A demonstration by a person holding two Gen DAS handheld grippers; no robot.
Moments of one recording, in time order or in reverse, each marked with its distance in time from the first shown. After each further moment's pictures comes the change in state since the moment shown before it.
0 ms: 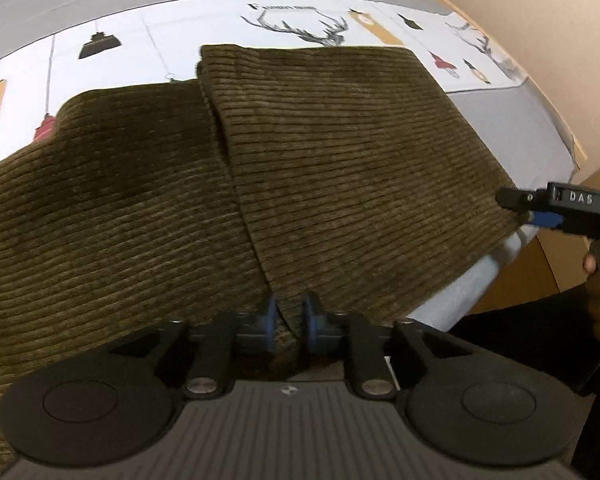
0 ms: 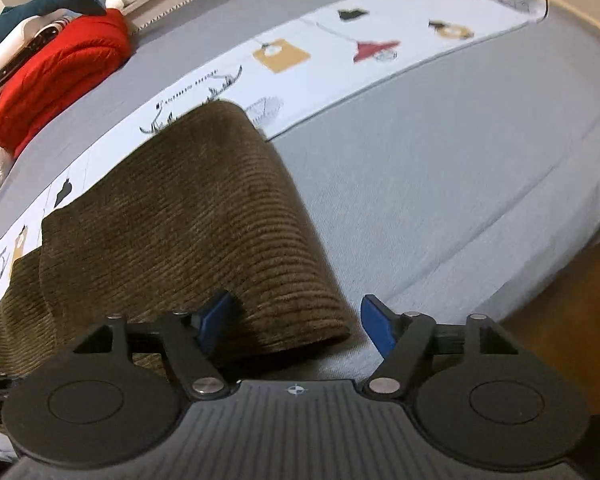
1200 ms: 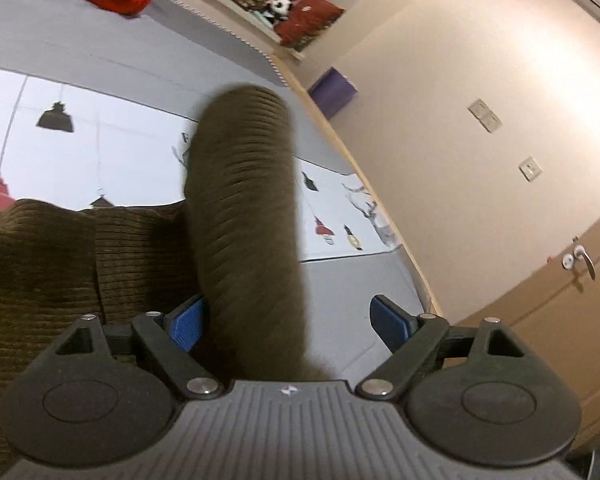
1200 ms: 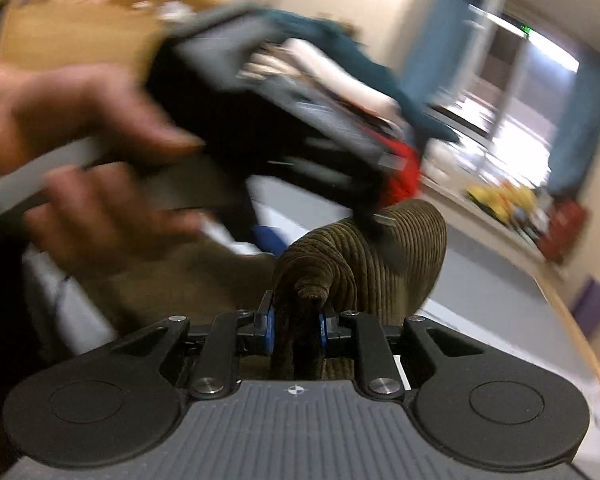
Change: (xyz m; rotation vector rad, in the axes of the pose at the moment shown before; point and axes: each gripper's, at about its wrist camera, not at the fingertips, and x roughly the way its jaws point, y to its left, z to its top) left arm -0.090 0.022 0.036 -0.269 -0.365 -0.435; right arm -0.098 0.188 -0.145 -1.146 -0.550 0.282
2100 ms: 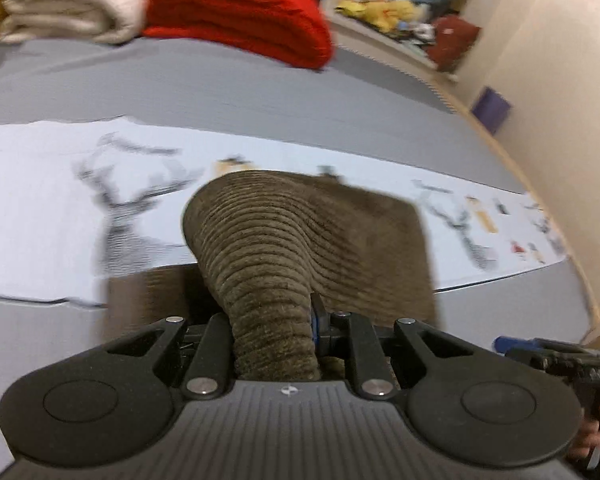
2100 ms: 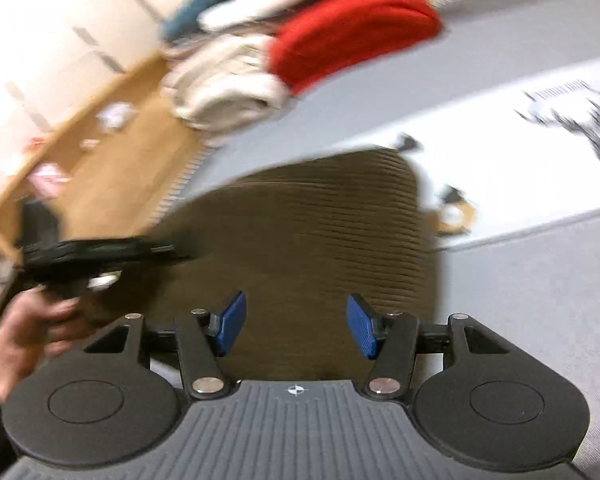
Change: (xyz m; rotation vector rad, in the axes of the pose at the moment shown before) left arm -0.174 0.122 0.031 0.033 -0.056 0.547; right arm 0.093 -0.085 -0.004 0.930 0.240 0.400
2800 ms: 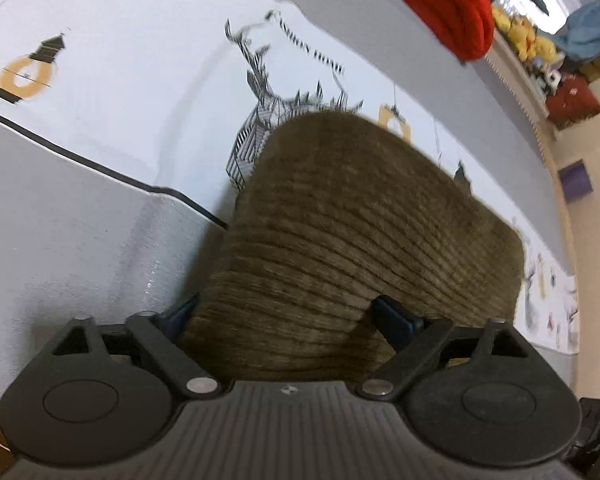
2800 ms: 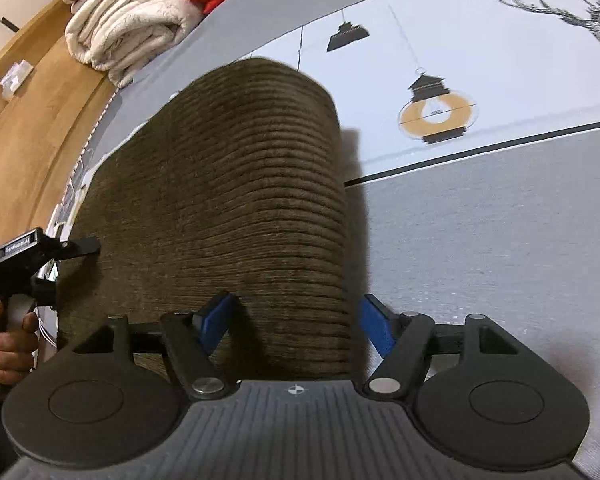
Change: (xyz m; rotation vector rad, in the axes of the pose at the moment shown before) left arm 0.049 0.121 -0.013 -0.413 0.214 0.059; right arm 0.115 0.005 -0.012 0.125 0.229 -0.174
